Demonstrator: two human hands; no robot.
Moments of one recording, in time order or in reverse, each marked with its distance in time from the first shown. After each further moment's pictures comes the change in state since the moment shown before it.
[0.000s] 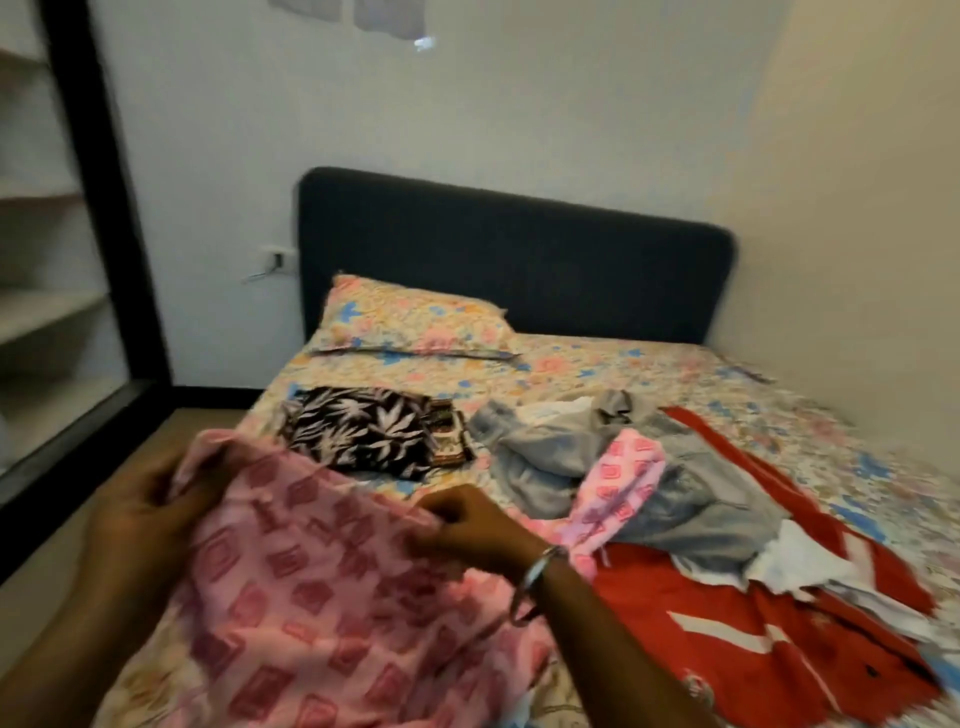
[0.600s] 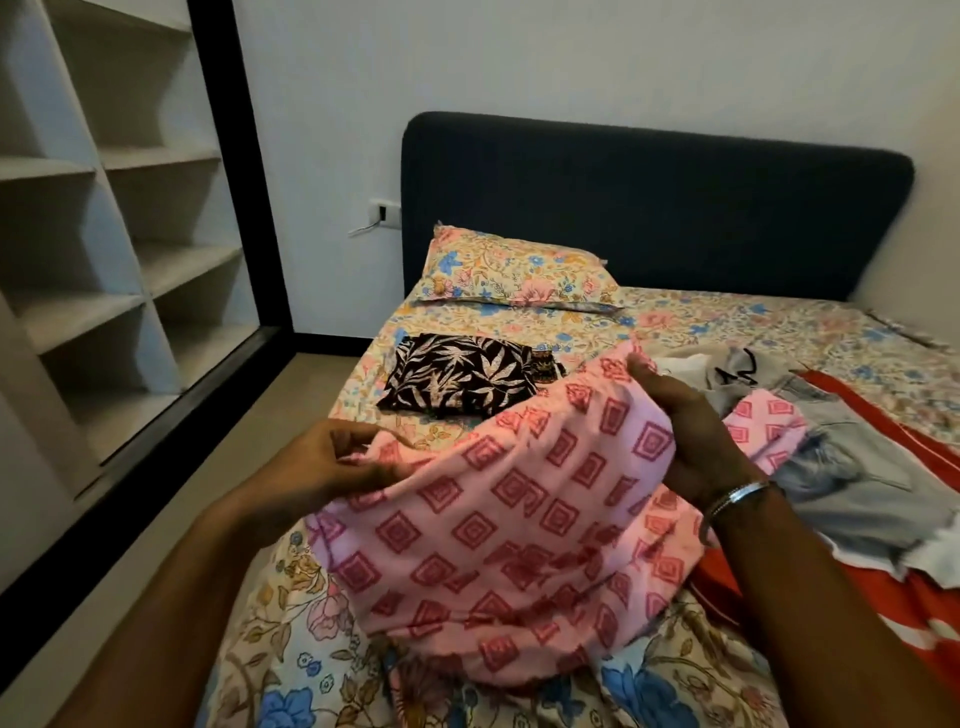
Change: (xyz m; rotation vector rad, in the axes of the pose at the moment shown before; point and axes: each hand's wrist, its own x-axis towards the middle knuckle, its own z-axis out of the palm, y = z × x) left_hand -0.013 0.052 -0.001 0.067 -0.647 -0.362; right_hand -0.022 -0.019 -0.074 0.980 0.208 0.004
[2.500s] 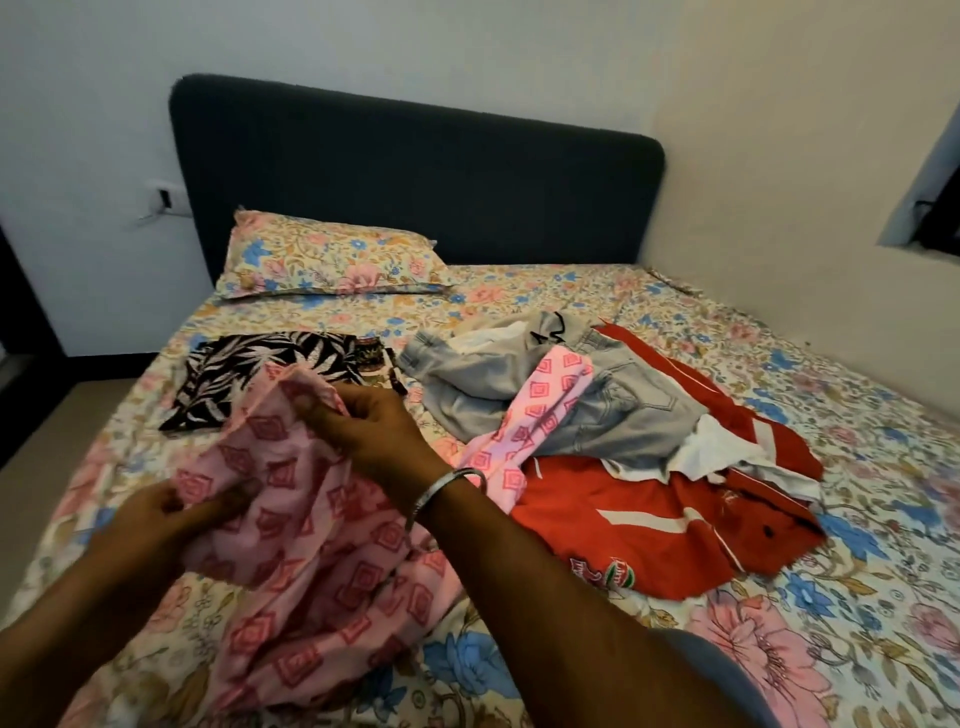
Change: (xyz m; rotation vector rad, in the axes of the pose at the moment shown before) left_hand 0.104 -0.096 0.130 -0.218 0.267 0.055; right_hand 0.013 0.072 0.051 -0.404 0.026 -0.224
